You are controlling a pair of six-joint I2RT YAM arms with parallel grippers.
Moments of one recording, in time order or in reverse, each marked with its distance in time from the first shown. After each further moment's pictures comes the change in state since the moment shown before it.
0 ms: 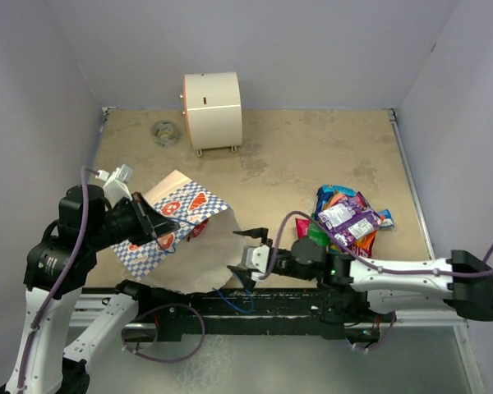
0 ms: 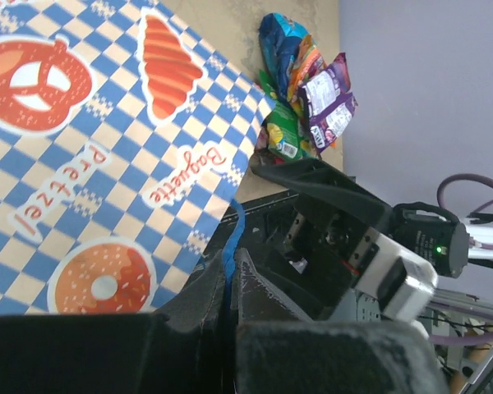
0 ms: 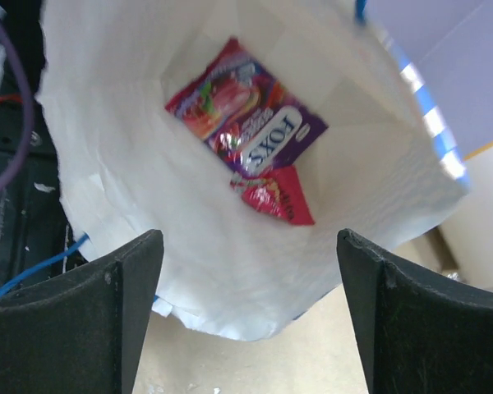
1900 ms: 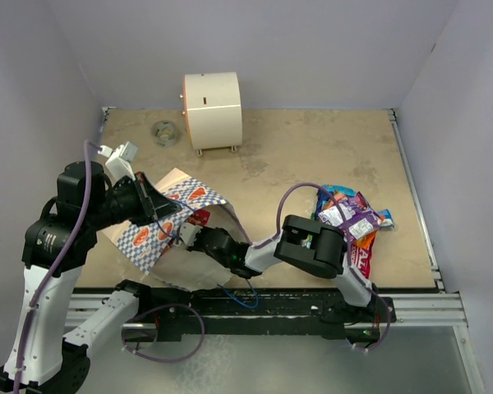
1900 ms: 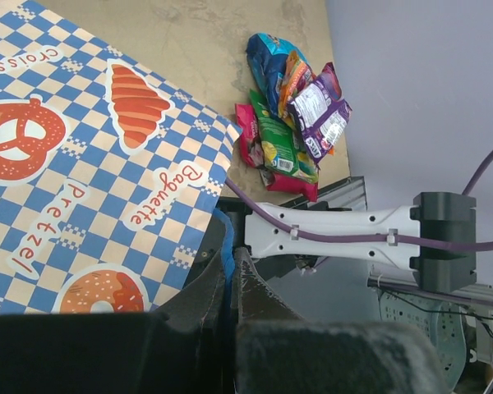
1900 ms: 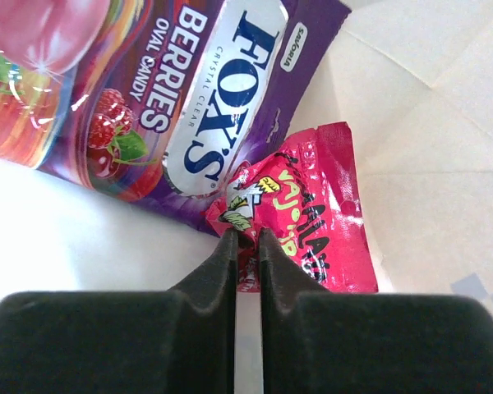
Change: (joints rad) left arm 0.000 0.162 0.158 0.039 0.035 0.117; right arm -0.080 1.088 0.532 0.430 0.355 0.064
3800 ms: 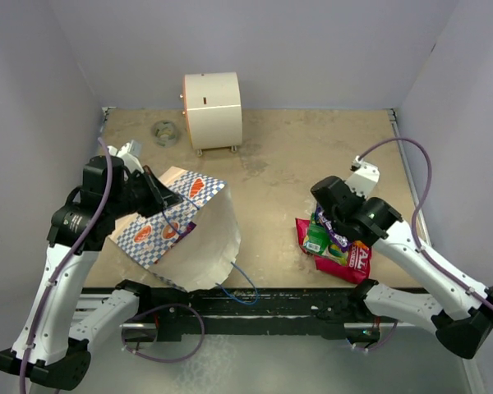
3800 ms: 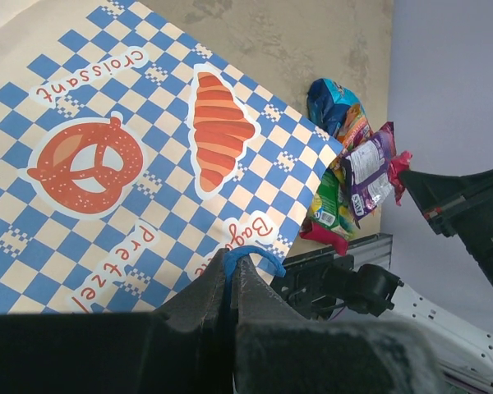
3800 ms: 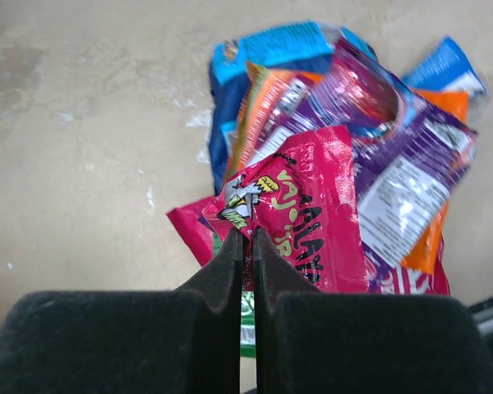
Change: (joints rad) left arm 0.000 0.034 -0.156 0.126 -0.180 -0.096; right arm -0.516 -1.138 0.014 -1.878 0.389 1.335
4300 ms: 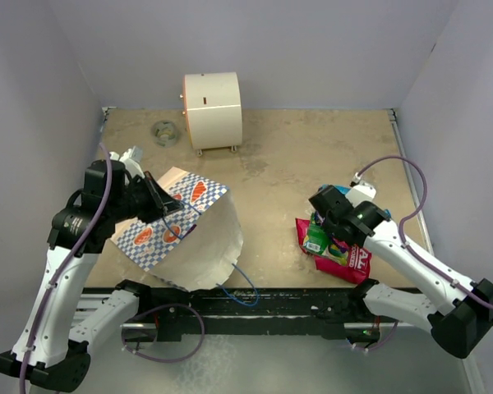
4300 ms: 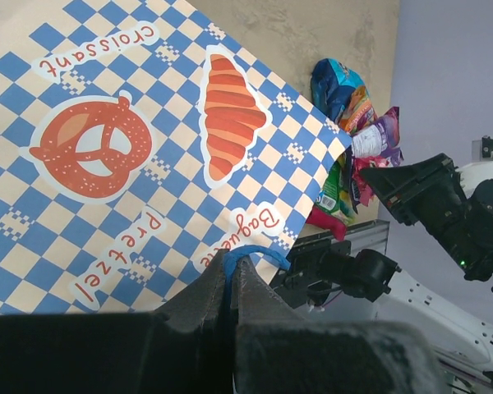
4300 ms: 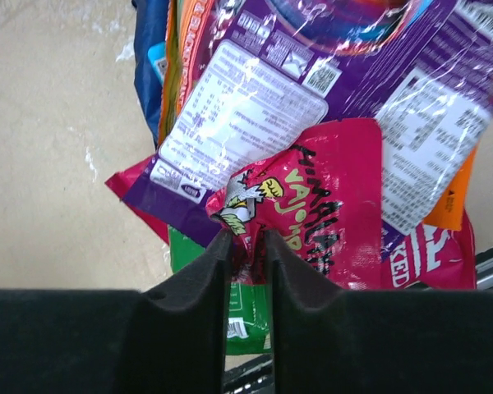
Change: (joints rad) left arm 0.000 -0.018 -0.014 -0.043 0.022 -0.017; right arm -0.067 0.012 -0.154 -0.055 -0.148 0.181
